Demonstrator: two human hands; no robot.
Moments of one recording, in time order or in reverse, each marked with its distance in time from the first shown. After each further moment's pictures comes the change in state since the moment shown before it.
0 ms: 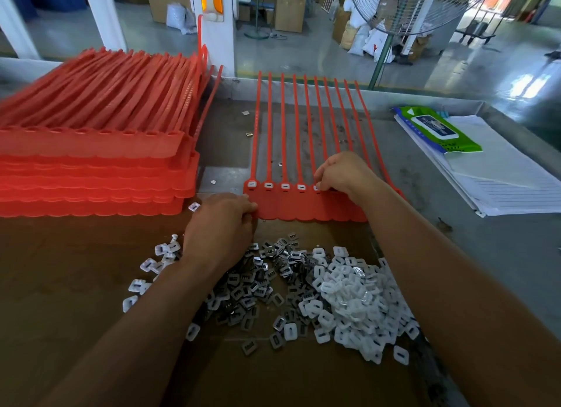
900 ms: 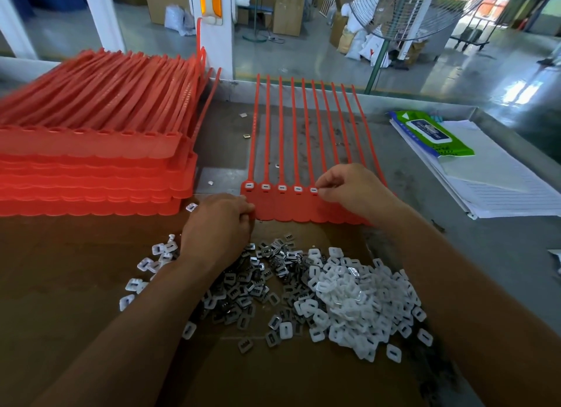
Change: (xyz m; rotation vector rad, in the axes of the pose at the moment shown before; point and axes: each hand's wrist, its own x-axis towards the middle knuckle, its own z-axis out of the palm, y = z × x) left_hand 0.000 0.001 0.000 -0.025 0.032 0.003; right_hand -0.042 0.014 -0.014 -0.073 -0.025 -0.323
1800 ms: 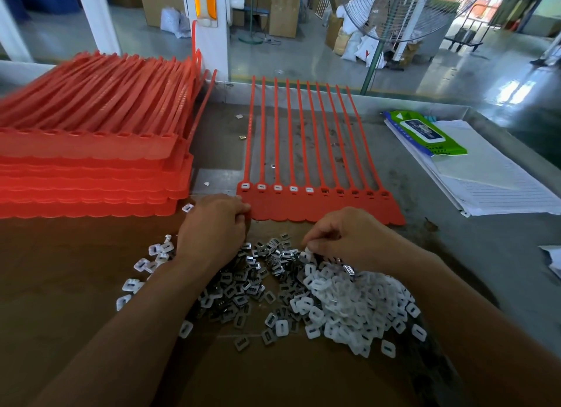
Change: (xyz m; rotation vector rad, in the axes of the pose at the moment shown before) left_hand 0.001 -0.003 0.001 0.020 -0.016 -0.014; right_hand -0.061 -0.003 0.010 -0.130 -0.268 -0.181
